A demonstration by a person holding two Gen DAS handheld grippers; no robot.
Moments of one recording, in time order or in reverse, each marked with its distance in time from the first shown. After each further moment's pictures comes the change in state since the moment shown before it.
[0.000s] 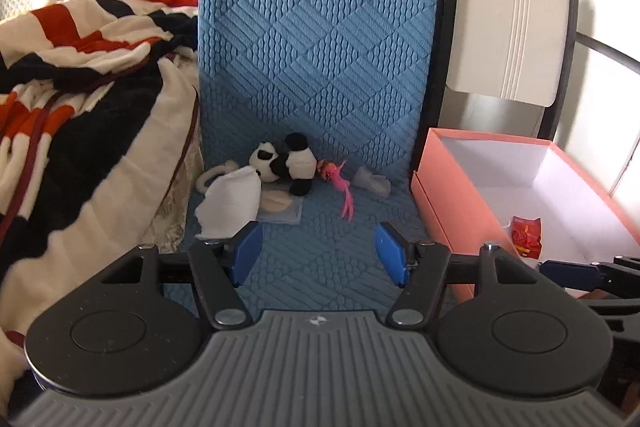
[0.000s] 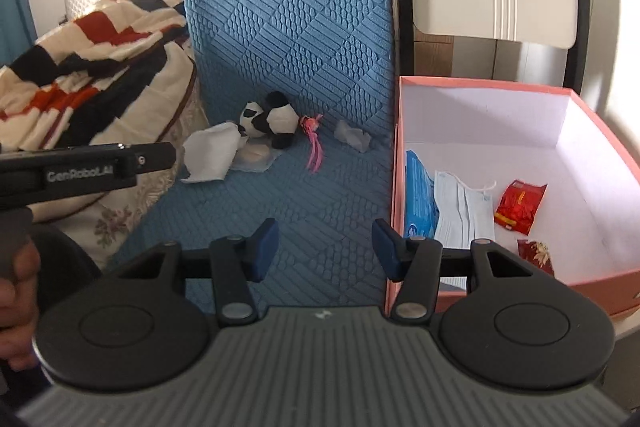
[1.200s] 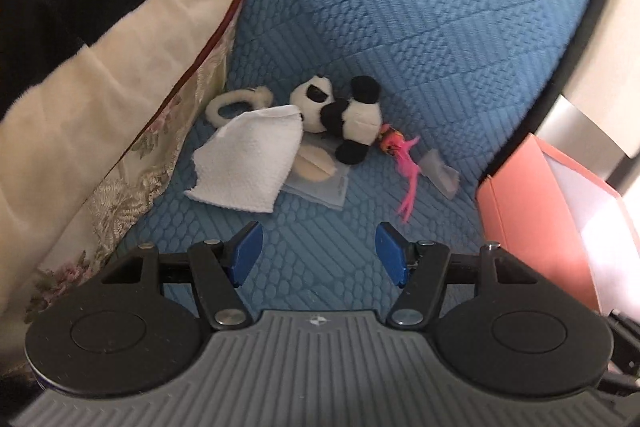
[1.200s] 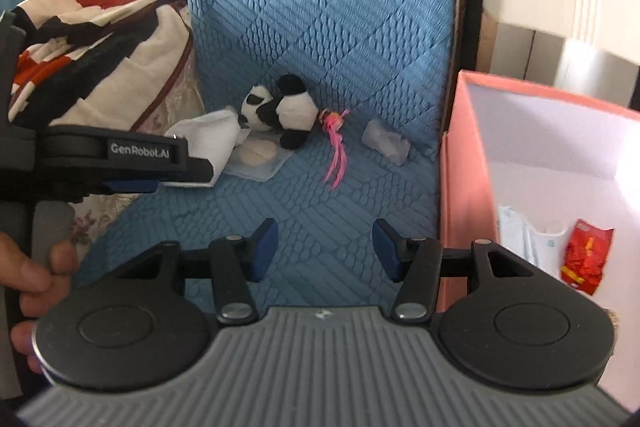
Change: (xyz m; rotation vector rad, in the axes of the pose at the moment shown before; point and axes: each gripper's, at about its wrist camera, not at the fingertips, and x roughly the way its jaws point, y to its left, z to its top) left arm 0.147 0.070 0.010 -0.307 0.203 0.029; right arm 0.113 0.020 0.026 -0.083 0.048 0.026
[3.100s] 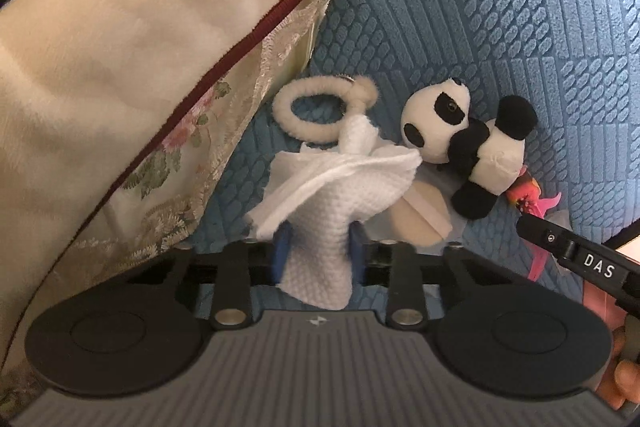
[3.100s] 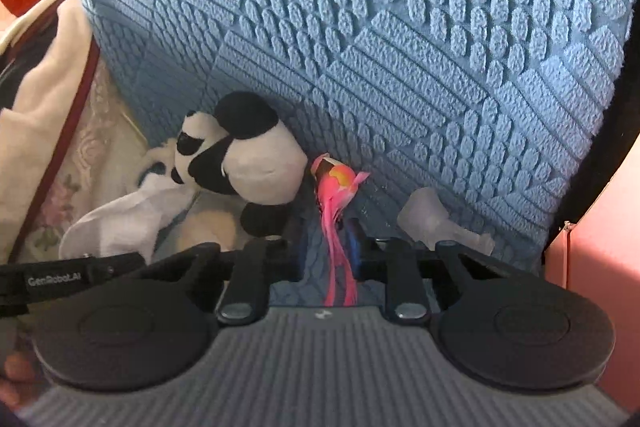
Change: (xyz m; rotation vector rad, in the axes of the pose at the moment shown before) left arm 0.109 0.033 0.044 -0.187 0.108 0.216; right arm 0.209 -0.045 0.088 0.049 0.160 0.154
